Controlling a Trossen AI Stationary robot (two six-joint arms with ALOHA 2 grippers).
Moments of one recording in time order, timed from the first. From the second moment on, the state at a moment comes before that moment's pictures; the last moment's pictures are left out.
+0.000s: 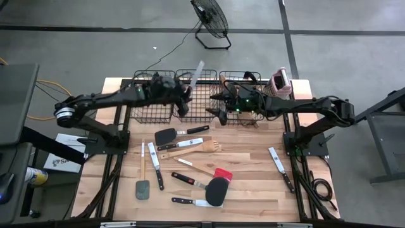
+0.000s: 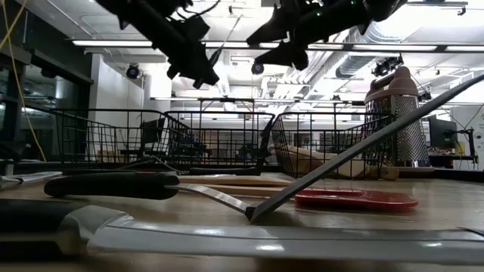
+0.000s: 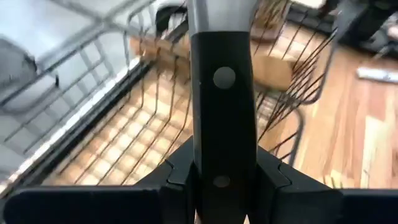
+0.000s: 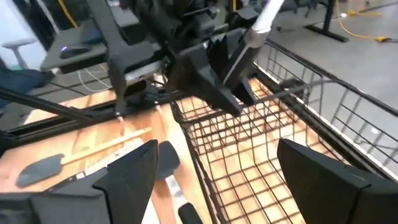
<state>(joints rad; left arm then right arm) 0.39 1.32 1.02 -0.26 -0.06 -0.12 -0.24 1.41 0.95 0.19 -0.02 0.18</state>
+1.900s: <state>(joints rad) 0.55 1.85 1.39 -0.67 0.06 -0.25 -0.24 1.34 0.95 -0.17 0.18 0.30</state>
